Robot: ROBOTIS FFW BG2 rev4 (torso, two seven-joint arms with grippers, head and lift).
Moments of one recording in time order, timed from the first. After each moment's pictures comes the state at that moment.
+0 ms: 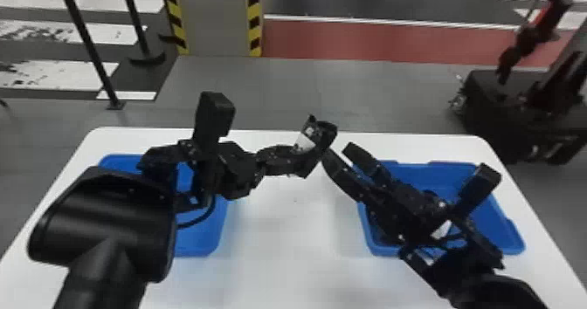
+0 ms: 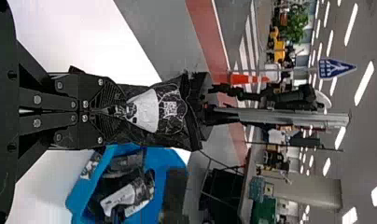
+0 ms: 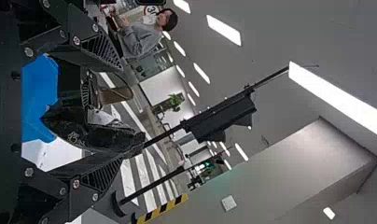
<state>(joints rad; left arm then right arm) -0.10 0.06 -0.17 -1.87 -0.19 0.63 -0.89 0.18 -0.08 0.01 -1.78 -0.57 0.20 0.73</state>
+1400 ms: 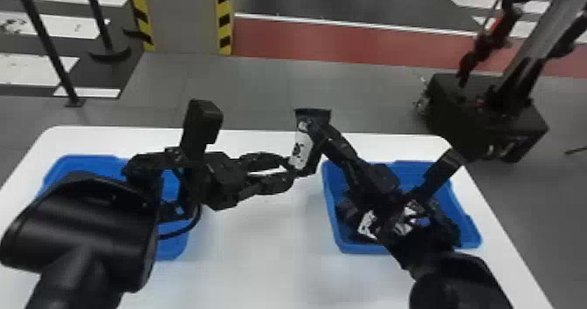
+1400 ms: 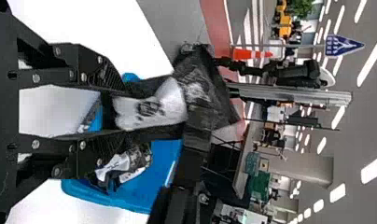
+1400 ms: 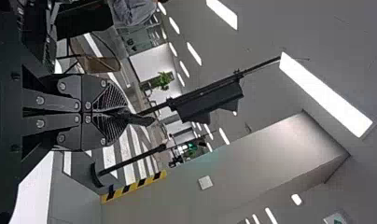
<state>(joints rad) -0.11 0.07 -0.22 -1.82 -0.12 0.65 -0.88 0.10 -0.07 -0.01 -1.69 -0.51 0.06 0.67</state>
